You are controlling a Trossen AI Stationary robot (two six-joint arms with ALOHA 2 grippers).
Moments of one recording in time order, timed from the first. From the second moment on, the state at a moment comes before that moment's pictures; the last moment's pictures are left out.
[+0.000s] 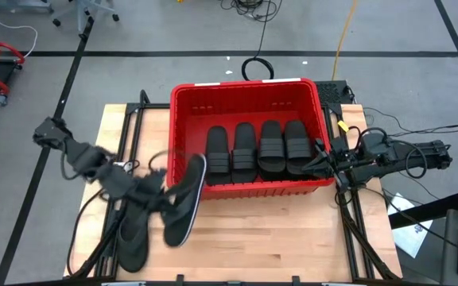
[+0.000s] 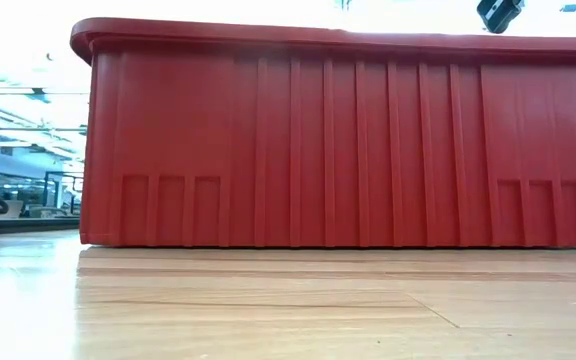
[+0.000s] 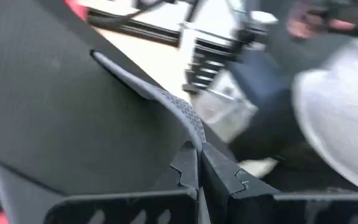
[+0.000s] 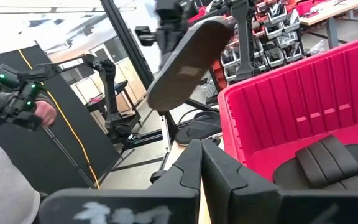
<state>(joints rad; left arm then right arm) -0.57 1.11 1.27 -0.65 -0.12 -0.55 0.14 0.47 0.60 -0.16 -0.10 0.44</state>
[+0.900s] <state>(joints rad) 0.22 1.72 1.70 -0.60 0.40 -0.19 0.14 0.47 0.60 -0.17 -0.10 0.42</state>
